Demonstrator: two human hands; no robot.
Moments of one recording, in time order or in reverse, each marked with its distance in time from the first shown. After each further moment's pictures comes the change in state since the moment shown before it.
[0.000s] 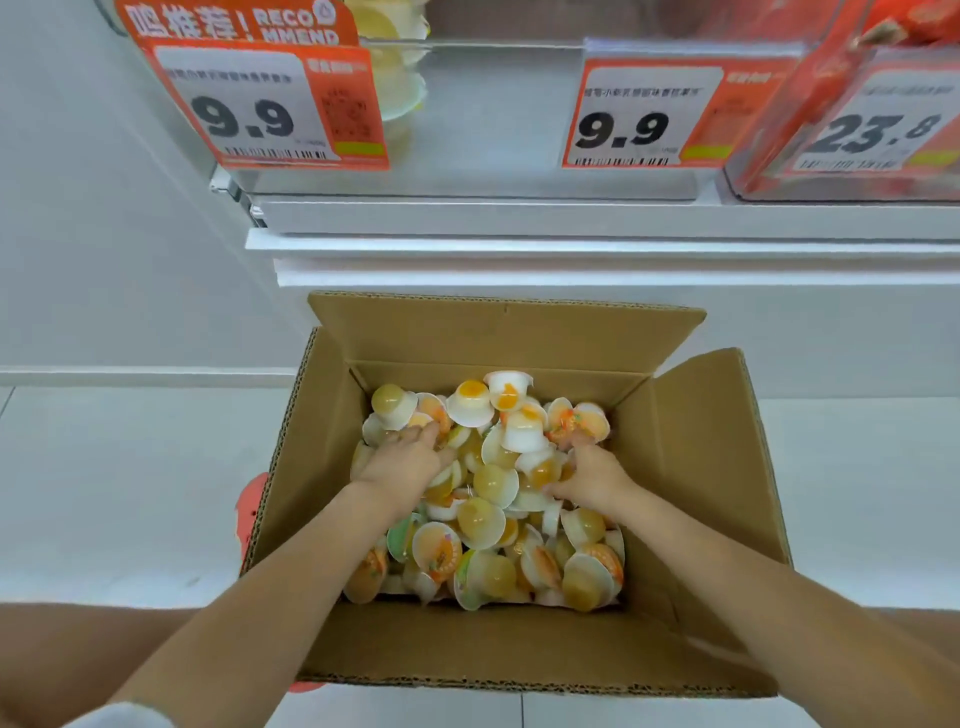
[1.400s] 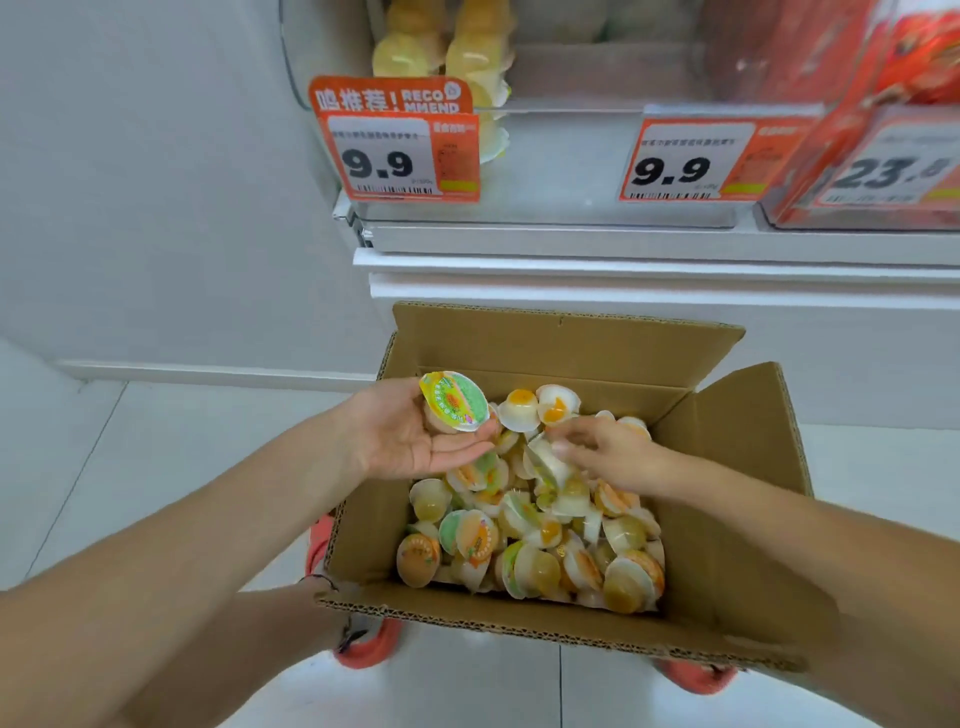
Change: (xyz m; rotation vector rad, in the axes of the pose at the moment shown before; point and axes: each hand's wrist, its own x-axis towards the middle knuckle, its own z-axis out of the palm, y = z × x) left_hand -0.117 -0.037 -0.103 -2.471 -0.239 -0.454; right_hand -0.055 -0.072 -0.034 0.088 -0.200 -0.295
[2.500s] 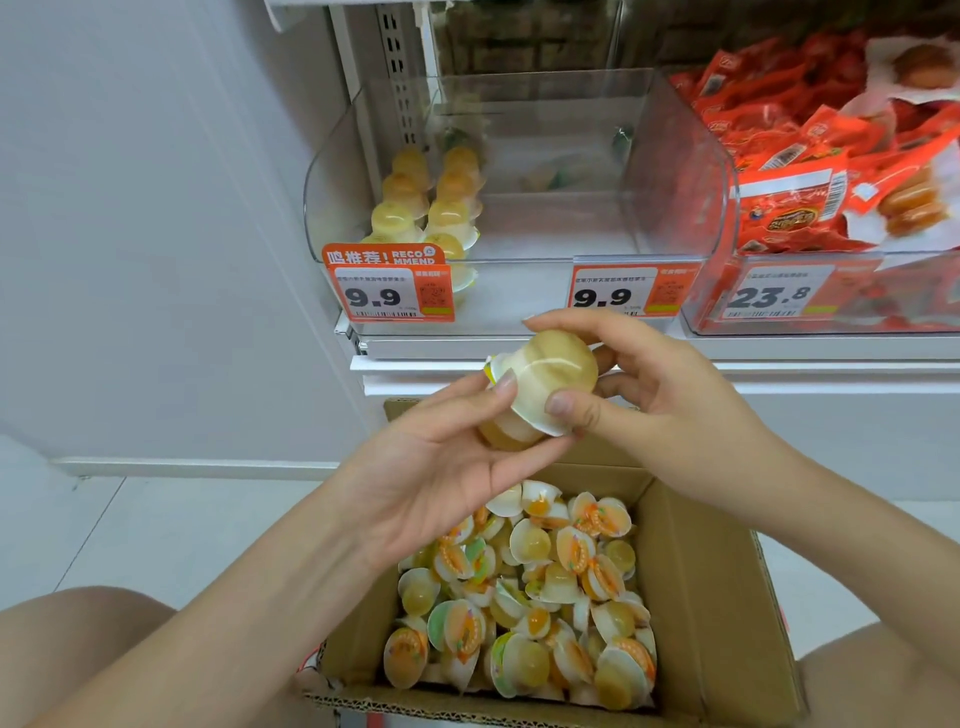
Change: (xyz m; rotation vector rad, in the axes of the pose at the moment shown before) left_hand -0.104 -0.009 0.088 0.015 -0.641 0.466; right_hand -0.128 -0.137 -0.073 0.126 0.426 -0.731
